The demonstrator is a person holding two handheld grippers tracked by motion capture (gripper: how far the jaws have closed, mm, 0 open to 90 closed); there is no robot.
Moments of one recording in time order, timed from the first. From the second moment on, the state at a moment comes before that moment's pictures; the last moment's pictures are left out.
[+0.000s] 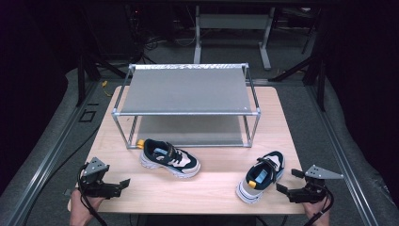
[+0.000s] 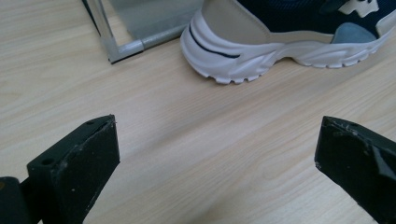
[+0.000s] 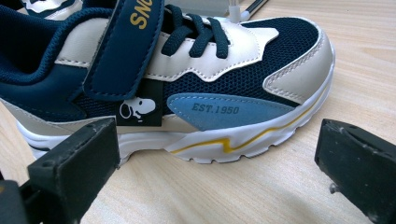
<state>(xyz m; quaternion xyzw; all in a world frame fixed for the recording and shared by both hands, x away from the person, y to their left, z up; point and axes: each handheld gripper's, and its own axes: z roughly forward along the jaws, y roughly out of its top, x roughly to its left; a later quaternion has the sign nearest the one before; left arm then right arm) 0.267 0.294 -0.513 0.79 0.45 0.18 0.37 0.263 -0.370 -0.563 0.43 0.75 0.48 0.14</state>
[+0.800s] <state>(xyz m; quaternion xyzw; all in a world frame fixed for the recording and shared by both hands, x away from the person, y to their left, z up) 0.291 0.242 -0.448 0.83 0.36 0.18 0.38 0.265 -0.371 -0.564 0.44 0.75 0.48 0.14</state>
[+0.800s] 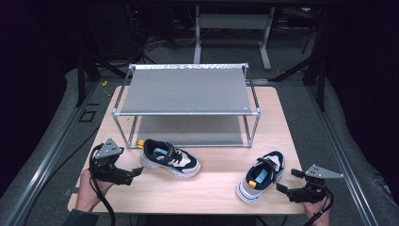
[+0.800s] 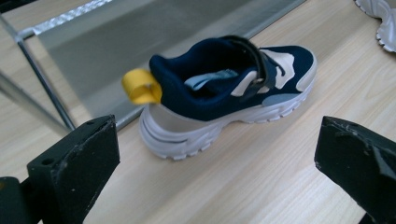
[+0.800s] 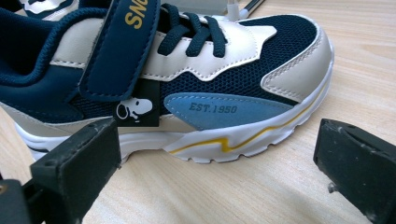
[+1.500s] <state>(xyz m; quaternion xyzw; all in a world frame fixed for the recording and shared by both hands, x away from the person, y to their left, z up) 0.332 0.173 -0.466 0.91 0.26 0.11 0.30 0.267 -0.371 -0.564 0.44 0.75 0.48 0.12</state>
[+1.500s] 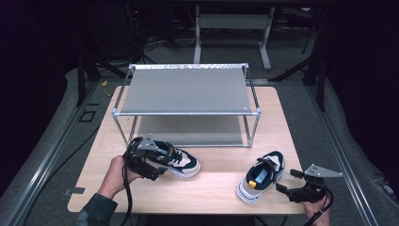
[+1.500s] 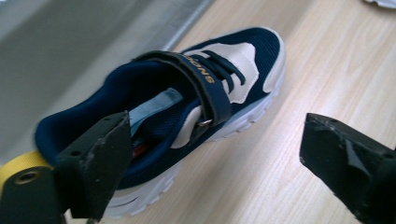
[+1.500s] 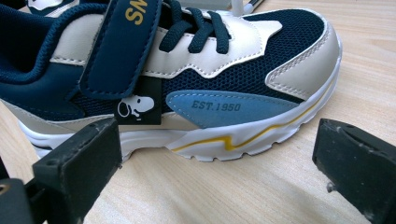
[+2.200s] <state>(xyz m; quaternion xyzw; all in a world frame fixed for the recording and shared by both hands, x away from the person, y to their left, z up) 0.368 0.173 -0.481 0.94 0.21 0.03 0.28 0.269 -0.370 -0.564 0.44 0.75 0.47 0.12</state>
